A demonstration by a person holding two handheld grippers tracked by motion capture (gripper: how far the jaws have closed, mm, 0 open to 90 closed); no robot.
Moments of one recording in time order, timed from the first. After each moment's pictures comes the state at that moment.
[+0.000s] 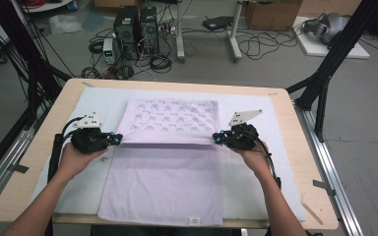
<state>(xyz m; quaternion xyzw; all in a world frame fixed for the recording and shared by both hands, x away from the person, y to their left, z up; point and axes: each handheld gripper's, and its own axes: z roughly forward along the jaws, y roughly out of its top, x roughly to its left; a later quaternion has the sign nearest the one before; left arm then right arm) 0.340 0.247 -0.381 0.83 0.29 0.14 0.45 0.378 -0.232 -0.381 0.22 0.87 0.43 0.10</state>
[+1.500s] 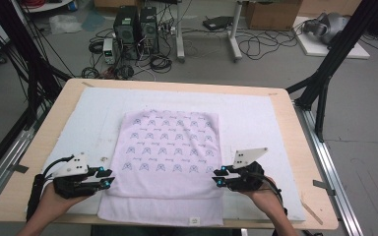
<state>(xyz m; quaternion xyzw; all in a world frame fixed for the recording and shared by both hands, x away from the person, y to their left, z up) 0.252 0.253 -0.411 0.85 0.25 0.12 0.44 0.283 -0.233 -0.408 0.17 0.89 0.43 0.04</state>
